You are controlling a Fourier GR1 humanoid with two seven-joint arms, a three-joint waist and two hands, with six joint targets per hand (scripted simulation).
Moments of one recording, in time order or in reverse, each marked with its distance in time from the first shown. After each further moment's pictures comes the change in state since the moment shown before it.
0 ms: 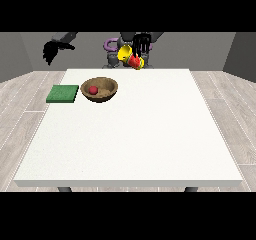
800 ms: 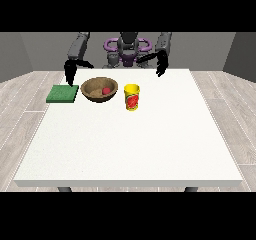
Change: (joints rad) left arm 0.418 -0.047 0.283 -0.428 0.978 -0.024 -0.500; right arm -0.106 0.166 0.035 -0.045 0.042 -0.221 -0.018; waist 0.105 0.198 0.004
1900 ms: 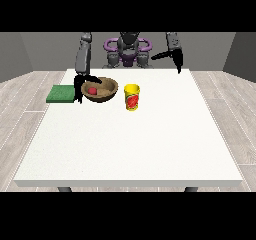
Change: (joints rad) left arm 0.110 0.113 0.112 -0.201 0.123 -0.238 -0.080; right arm -0.202 0.005 -0.016 0.438 0.010 -0.061 -0.258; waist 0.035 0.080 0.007
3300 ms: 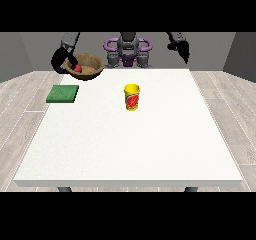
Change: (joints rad) left arm 0.108 0.052 0.109 0.157 0.079 -0.072 -0.017; right arm -0.015 -0.160 0.224 -0.129 0.287 -0.362 0.678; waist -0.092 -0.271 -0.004
